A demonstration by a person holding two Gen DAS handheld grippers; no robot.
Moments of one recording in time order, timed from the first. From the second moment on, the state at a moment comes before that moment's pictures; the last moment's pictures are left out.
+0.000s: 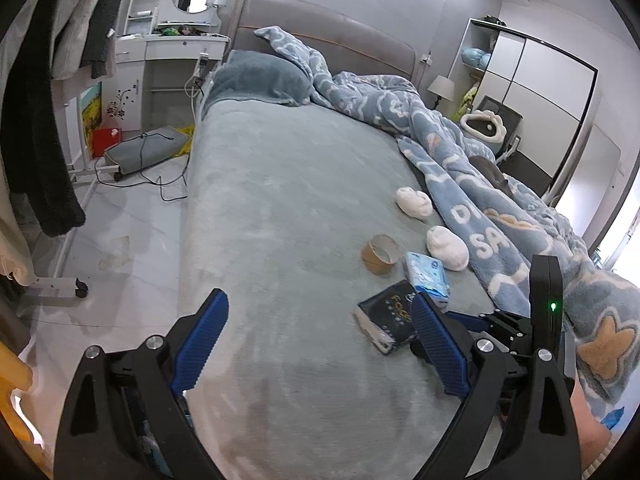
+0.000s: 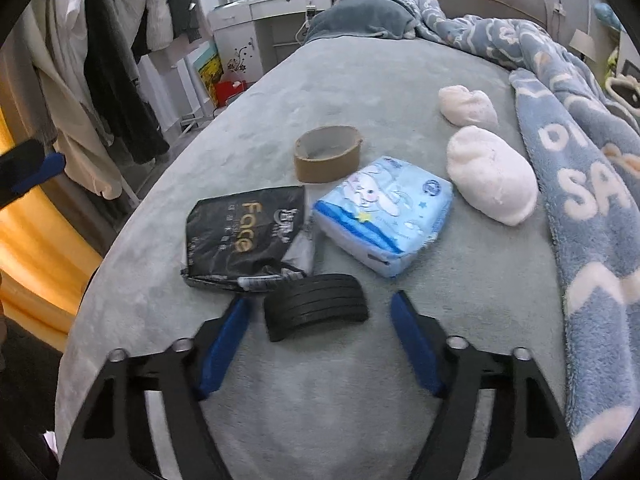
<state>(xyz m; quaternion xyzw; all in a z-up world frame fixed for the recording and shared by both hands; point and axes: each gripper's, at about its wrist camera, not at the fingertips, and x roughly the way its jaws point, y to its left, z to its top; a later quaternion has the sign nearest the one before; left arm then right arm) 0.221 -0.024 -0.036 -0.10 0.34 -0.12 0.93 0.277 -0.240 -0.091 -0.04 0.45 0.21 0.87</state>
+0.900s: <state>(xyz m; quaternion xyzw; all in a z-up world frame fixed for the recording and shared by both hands) 0.246 -0.118 -0.085 -0.07 0.41 -0.14 0.90 0.264 -0.315 -0.060 0.04 0.41 0.18 0.89</state>
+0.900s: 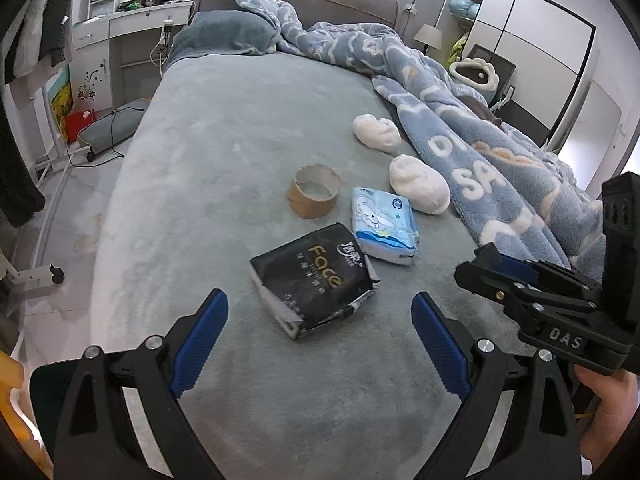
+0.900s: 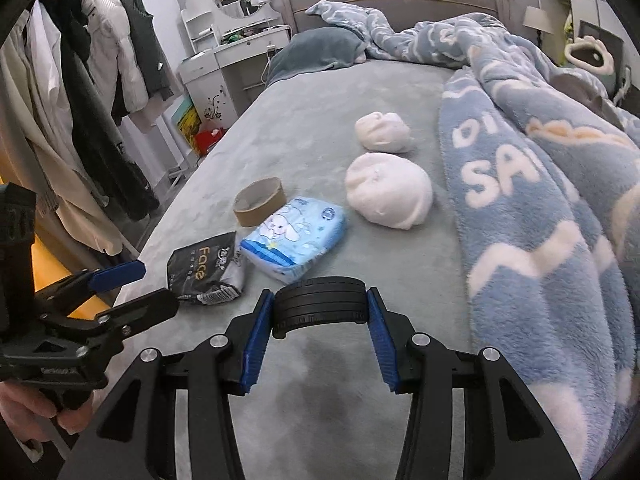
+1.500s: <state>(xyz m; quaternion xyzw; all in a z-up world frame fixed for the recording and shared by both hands) 0.271 -0.134 -0.108 -0.07 0.43 -0.10 0.90 0.254 -0.338 -0.063 0.05 0.41 0.18 0.89</state>
